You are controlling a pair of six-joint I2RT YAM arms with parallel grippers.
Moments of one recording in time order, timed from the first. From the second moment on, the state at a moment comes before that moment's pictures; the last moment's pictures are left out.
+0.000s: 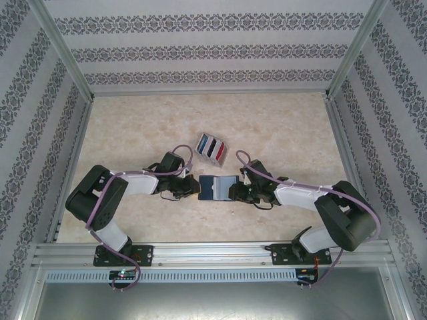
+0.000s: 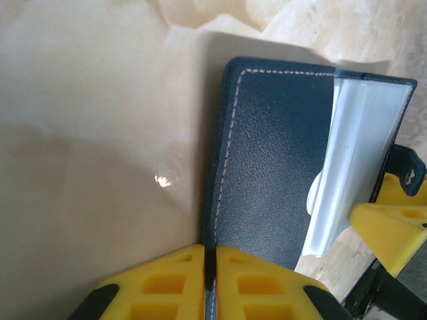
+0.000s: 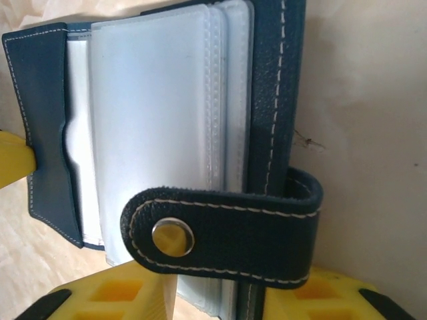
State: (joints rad) left arm -0.50 1.66 0.66 -0.02 0.57 -0.79; right arm 0.62 1.46 0.53 -0.10 -0.32 0.77
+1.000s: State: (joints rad) left arm -0.50 1.66 0.69 -0.05 0.56 -0.74; right arm 0.60 1.24 0.39 0.11 -0.36 0.81
